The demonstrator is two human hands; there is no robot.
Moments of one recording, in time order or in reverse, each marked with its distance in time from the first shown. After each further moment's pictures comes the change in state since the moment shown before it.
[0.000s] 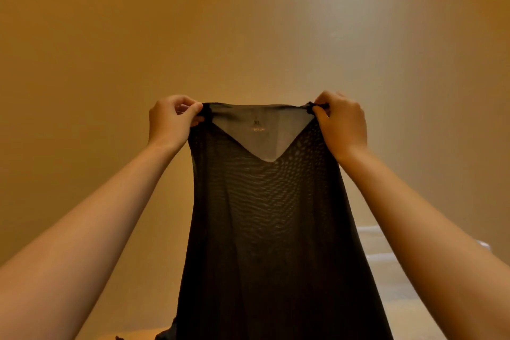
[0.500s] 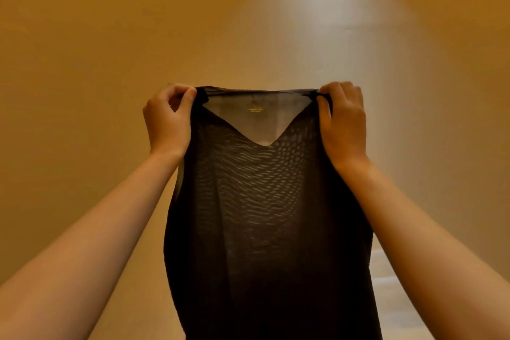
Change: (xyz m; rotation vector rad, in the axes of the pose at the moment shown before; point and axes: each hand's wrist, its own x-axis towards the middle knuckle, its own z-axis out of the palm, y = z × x) left_hand -0.001 0.074 -0.019 -0.078 0.291 0.308; right_hand 0.021 -0.041 -0.058 0.076 0.307 -0.209
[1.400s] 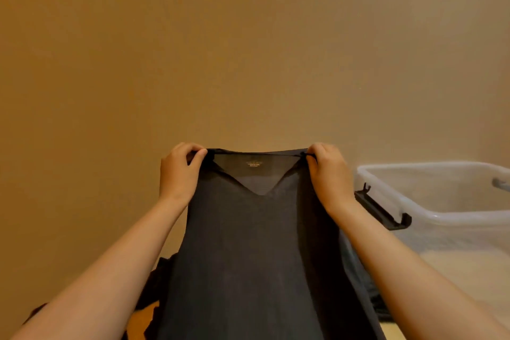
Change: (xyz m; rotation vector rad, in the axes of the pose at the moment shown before) left_hand -0.258 -0.336 0.066 0.343 -0.490 -0.479; right_hand -0.339 0.169 0.196 -0.134 -0.744 0.382
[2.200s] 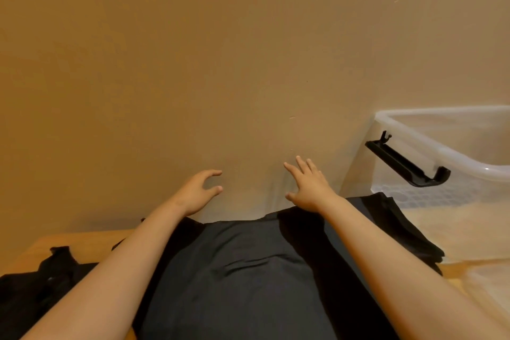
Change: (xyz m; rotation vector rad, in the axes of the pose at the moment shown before) left_hand -0.074 -0.114 0.083 0.102 -0.838 -0.345; right_hand -0.077 0.061 0.111 -0.274 -0.969 0.196
